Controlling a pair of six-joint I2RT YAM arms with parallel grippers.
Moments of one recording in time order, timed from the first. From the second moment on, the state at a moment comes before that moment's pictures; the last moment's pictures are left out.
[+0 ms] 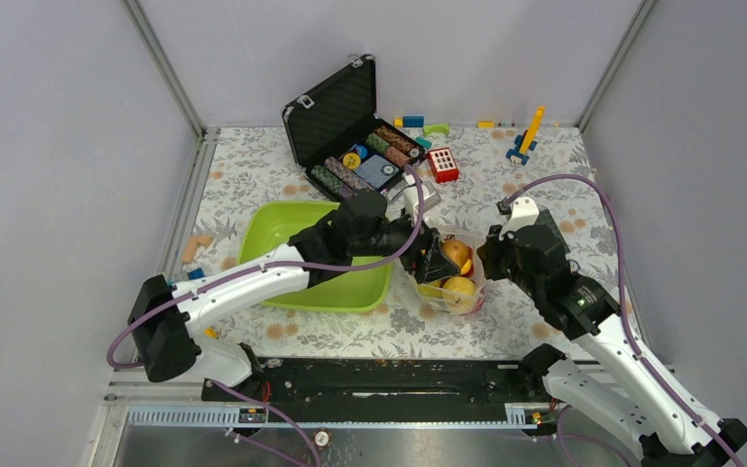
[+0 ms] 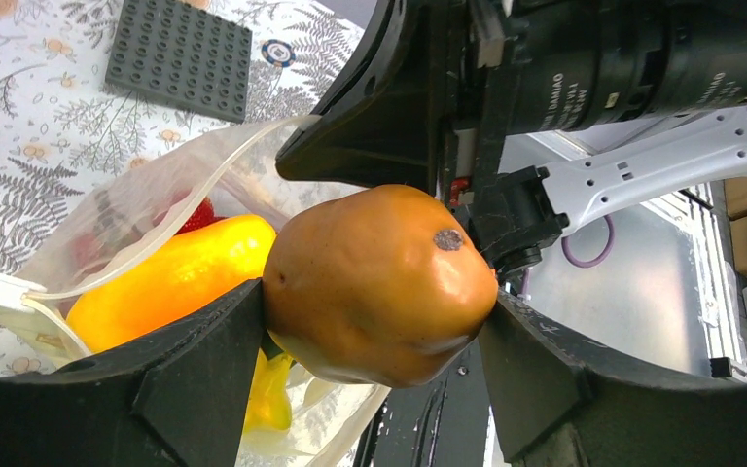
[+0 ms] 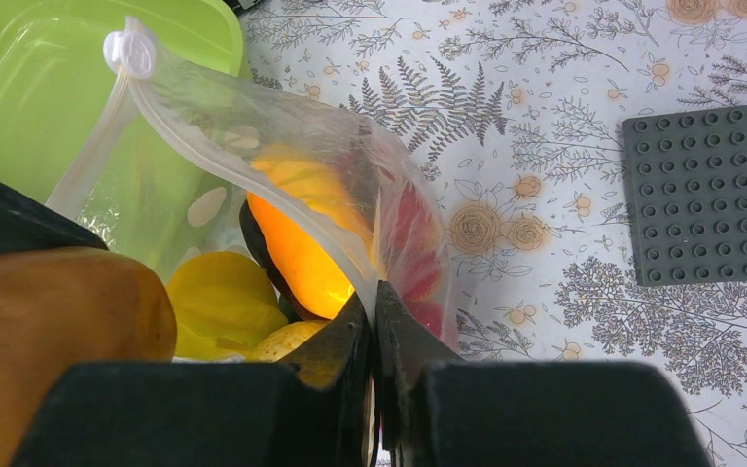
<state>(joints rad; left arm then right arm) -0.98 1.40 1.15 0.00 0.43 -0.33 0.59 0.71 0.80 -0.61 0.19 0.29</state>
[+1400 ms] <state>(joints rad) -0.85 0.99 0.80 -0.23 -0.20 -0.19 0.59 0.71 0.80 -0.61 0.19 0.29</state>
